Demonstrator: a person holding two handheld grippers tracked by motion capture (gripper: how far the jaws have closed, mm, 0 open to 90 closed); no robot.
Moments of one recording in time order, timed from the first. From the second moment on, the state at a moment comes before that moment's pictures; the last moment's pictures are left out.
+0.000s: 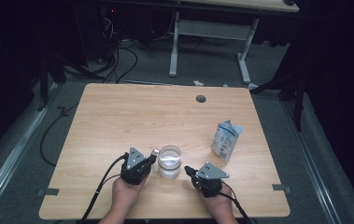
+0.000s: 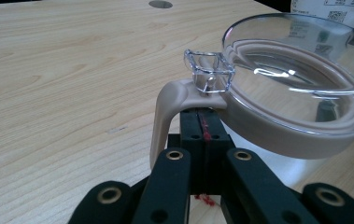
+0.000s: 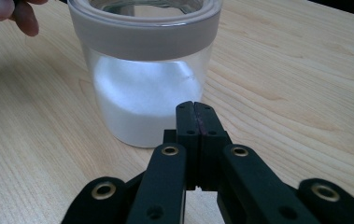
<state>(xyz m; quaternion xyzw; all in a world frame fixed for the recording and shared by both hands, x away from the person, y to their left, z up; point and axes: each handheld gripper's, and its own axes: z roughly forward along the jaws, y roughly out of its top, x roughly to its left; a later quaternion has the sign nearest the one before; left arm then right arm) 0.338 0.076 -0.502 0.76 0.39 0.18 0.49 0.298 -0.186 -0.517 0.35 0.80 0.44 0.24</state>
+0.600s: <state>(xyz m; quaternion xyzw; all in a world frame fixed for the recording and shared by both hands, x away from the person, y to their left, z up) 0.351 0.077 -0.505 0.77 0.38 0.17 0.49 0.298 -0.189 -0.515 0.35 0.79 0.44 0.24</state>
